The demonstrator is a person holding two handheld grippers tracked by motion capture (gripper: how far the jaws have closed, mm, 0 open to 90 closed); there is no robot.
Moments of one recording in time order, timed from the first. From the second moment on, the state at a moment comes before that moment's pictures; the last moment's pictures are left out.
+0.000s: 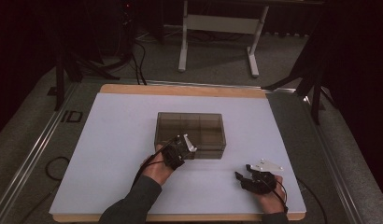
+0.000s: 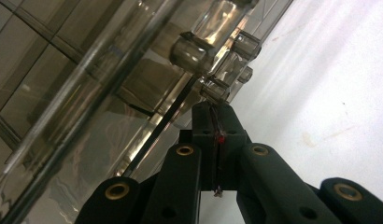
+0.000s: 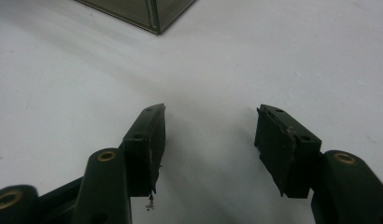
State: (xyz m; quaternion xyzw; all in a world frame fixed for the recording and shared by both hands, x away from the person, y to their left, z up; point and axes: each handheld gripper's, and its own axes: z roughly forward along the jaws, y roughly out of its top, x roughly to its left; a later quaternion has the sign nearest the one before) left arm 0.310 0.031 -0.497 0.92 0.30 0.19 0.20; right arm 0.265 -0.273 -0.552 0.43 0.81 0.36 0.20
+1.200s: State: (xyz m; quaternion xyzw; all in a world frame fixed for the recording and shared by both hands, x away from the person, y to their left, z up) left arm 0.288 0.082 -0.484 0.90 0.30 0.17 0.27; right arm 0.264 -0.272 -0.552 0.43 0.80 0.36 0.20
